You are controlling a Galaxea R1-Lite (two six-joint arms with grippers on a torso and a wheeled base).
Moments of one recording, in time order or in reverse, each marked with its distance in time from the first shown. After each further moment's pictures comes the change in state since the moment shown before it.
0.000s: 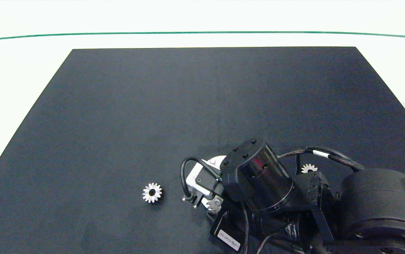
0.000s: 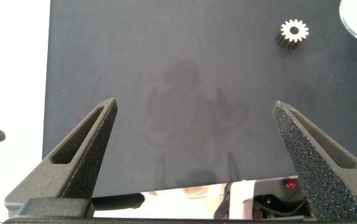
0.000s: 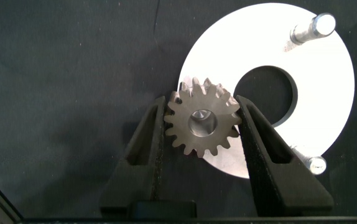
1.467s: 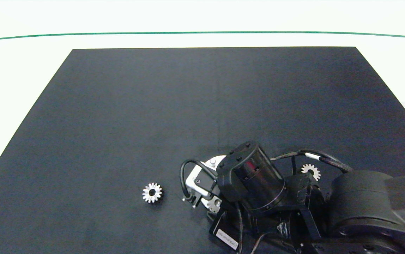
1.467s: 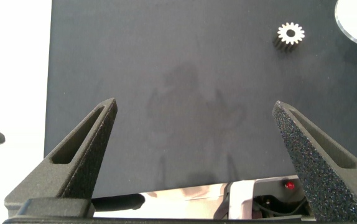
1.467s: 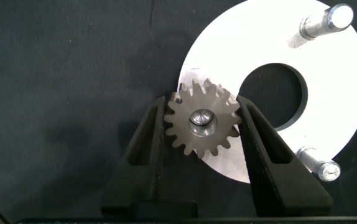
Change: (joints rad) left arm -0.007 -0.003 -0.026 0.020 0.000 0.000; right arm -0.012 0.028 0.002 -0.006 0.000 0.006
